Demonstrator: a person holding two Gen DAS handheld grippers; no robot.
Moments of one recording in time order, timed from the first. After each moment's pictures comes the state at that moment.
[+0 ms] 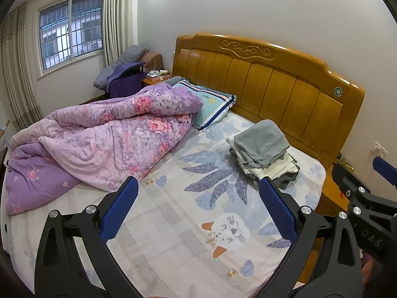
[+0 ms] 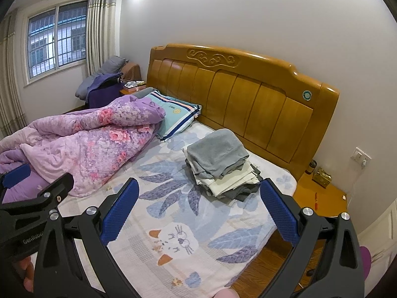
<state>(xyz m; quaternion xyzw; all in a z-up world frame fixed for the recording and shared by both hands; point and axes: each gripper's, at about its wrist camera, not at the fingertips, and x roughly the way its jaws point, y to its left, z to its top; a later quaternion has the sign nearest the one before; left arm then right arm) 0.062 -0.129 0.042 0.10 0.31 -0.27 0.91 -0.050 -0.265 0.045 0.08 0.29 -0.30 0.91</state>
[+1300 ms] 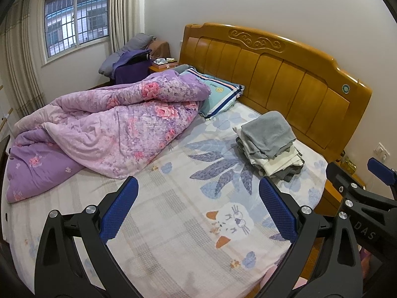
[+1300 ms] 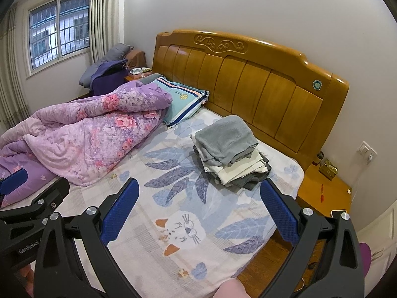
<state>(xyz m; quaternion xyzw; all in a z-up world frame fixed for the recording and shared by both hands) 0.069 -0.116 0.029 0.09 0.35 -0.24 0.90 -0.034 -0.255 0.027 0.08 0.32 -0.29 0.90</state>
